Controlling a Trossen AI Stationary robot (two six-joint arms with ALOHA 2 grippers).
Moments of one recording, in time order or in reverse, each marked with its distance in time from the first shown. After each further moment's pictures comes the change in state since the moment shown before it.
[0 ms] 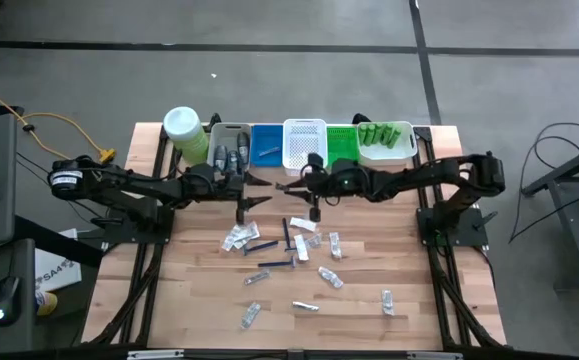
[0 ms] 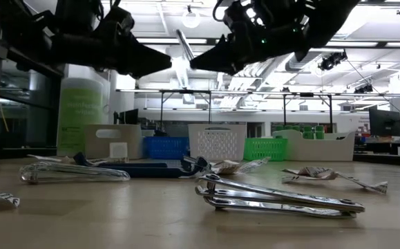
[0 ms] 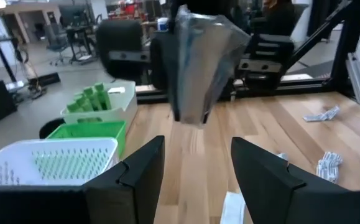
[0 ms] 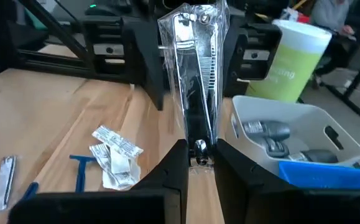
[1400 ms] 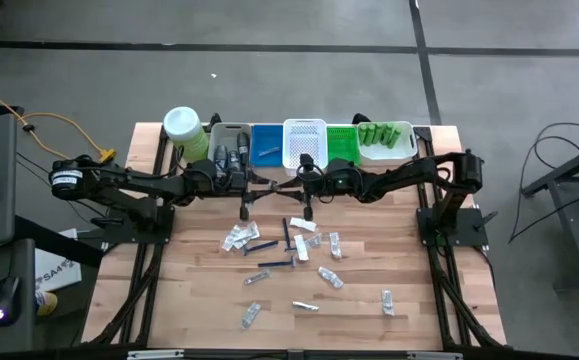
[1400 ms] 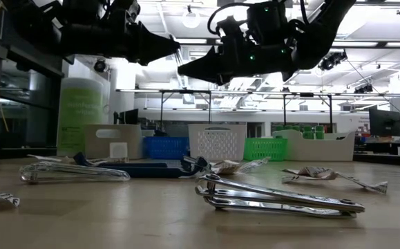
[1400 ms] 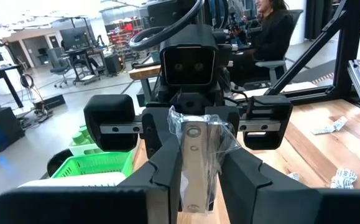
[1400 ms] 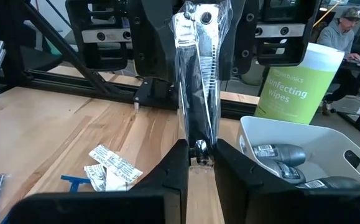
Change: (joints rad) left arm -0.002 0.000 0.089 -0.039 0.002 0.067; right arm -0.033 0.164 0.001 0.284 -0.095 0.006
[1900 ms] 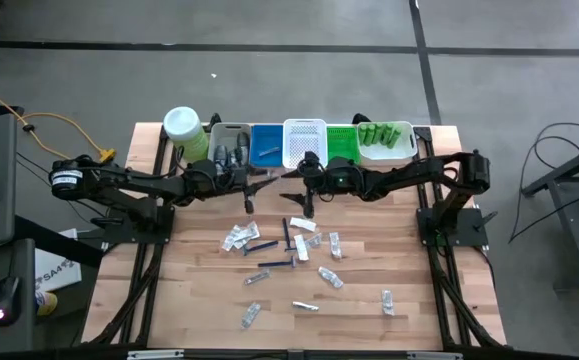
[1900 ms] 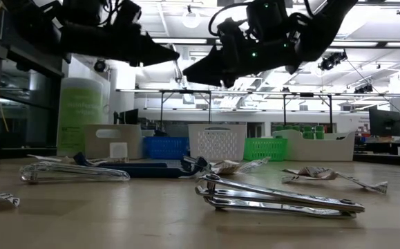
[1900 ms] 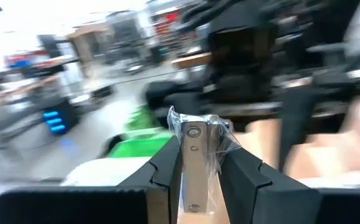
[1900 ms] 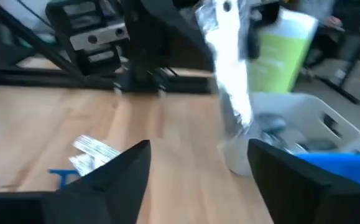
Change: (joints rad) left arm 0.002 0.000 0.000 -0.006 -0.221 0.072; right arm -0.002 -0.062 0.001 -0.147 0.100 0.073
